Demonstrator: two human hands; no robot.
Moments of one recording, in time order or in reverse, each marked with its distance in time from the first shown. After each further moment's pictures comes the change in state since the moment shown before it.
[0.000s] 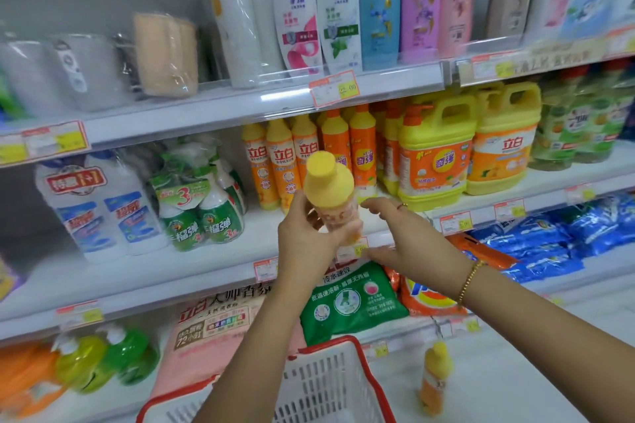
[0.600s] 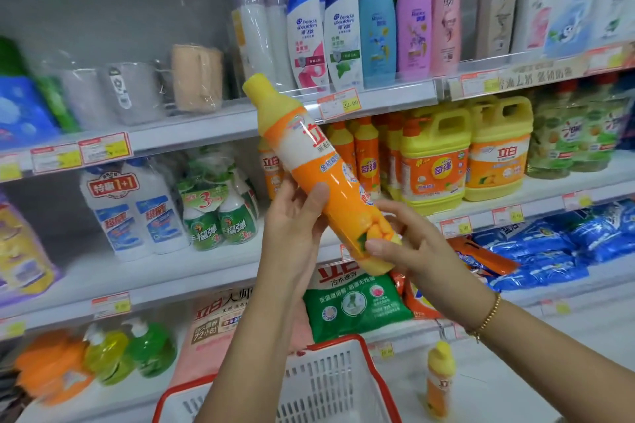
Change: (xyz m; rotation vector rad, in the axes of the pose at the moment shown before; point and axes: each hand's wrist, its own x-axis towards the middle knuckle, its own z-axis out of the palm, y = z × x) left_hand -0.031 0.069 -0.028 -0.751 -0.113 -0.076; right_hand -0.054 -0.046 -0.020 1.238 0.012 0.024
